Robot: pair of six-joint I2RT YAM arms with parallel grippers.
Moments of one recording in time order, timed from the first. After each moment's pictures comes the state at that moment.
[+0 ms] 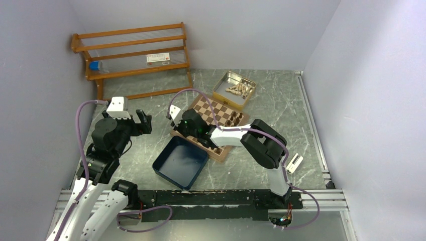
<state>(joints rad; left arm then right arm) -0.31 0.56 0.75 -0.42 -0.19 -0.22 0.97 2.01 1.19 0.38 0.03 -0.22</state>
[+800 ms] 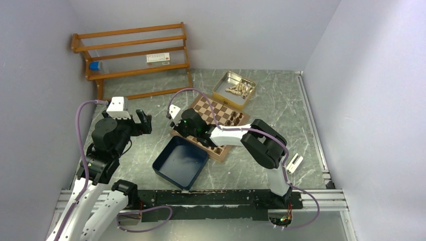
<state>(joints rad) -0.31 0.56 0.75 -0.42 -0.19 -0.22 0.97 2.01 1.20 0.34 0.04 -0.21</state>
